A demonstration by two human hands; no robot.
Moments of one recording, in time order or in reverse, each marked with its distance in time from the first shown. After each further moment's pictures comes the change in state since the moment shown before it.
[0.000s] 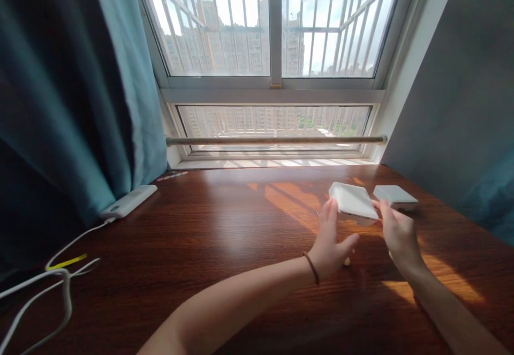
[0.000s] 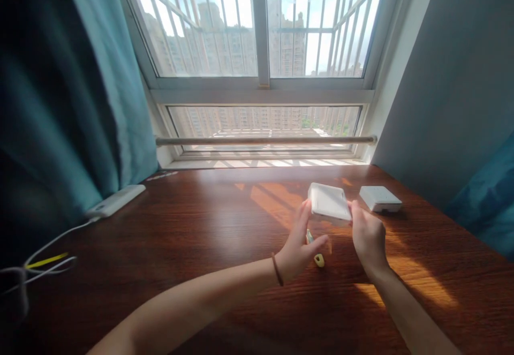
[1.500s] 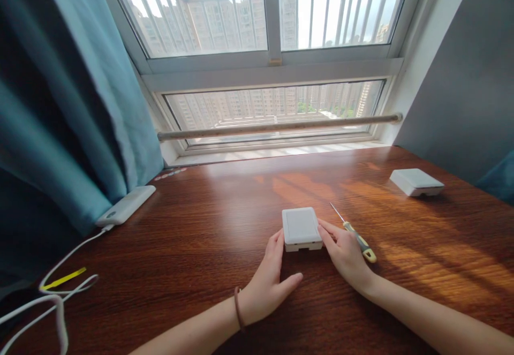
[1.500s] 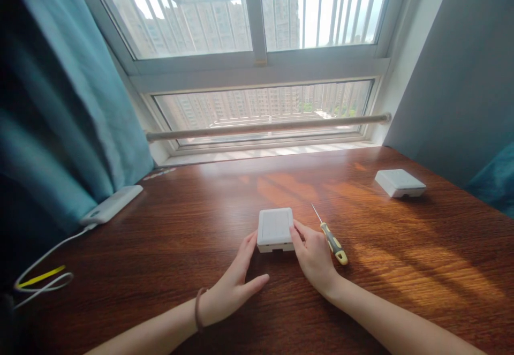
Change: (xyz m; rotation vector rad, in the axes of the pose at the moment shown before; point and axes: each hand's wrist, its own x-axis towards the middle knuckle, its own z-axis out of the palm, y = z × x) left_hand -0.104 -0.022 -0.134 0.199 -0.162 -0.174; right_hand -0.095 -0.095 0.075 0.122 -0.587 -0.065
